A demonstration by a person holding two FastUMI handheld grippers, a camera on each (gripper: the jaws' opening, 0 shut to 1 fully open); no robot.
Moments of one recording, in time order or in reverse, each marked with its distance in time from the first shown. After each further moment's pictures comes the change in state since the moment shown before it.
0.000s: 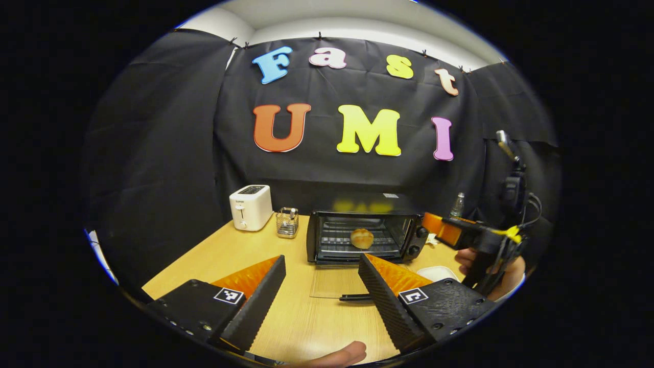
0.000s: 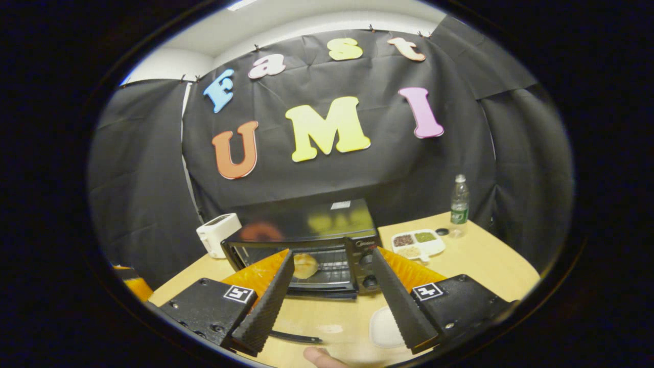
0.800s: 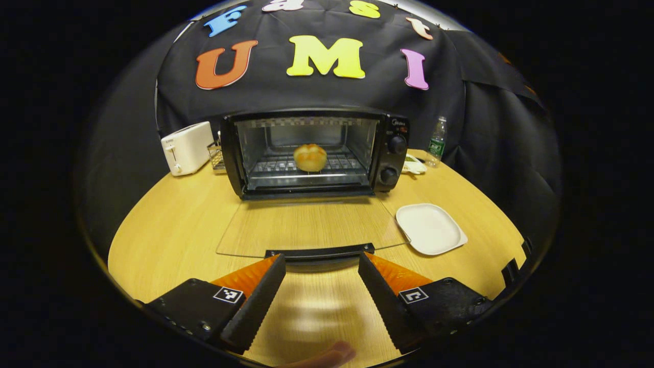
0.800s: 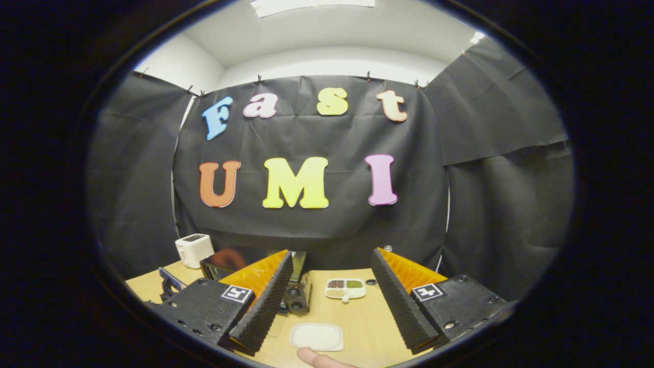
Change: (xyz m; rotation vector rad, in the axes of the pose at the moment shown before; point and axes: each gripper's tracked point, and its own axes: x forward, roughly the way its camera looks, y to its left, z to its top) left arm 0.077 -0.102 -0.153 0.082 0.361 -0.159; right arm -0.149 -0.097 0.135 -0.179 -0.193 -0.147
